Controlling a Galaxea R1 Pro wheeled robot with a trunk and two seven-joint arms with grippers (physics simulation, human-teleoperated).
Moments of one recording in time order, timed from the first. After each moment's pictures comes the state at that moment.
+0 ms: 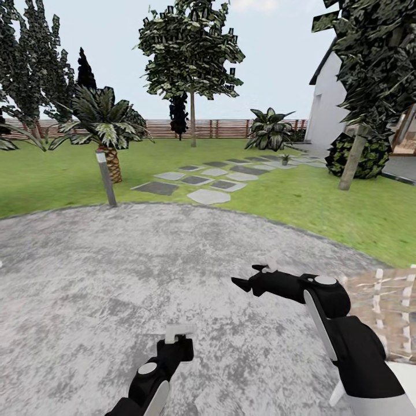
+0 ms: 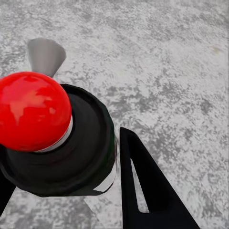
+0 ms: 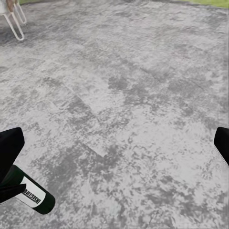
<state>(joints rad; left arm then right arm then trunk) -0.20 -0.08 -0.40 -1.26 0.37 0.39 0.29 -0.49 -0.11 0.10 -1.61 0.02 0.82 0.69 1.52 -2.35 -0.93</state>
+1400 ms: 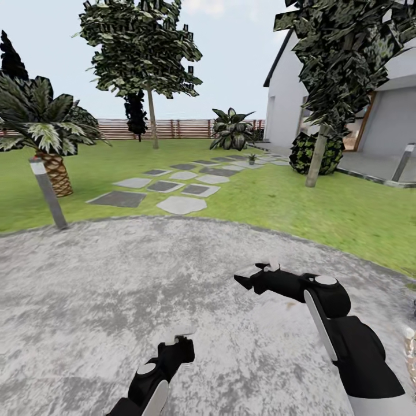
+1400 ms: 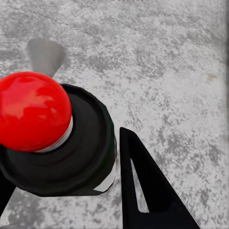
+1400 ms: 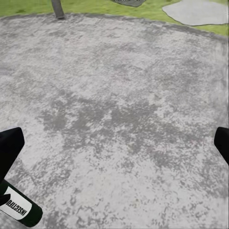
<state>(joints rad) -0.20 -0.07 -0.40 -1.26 0.44 0.39 0.29 -0.49 -0.11 0.10 -1.61 0.02 0.82 0.64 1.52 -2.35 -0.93</state>
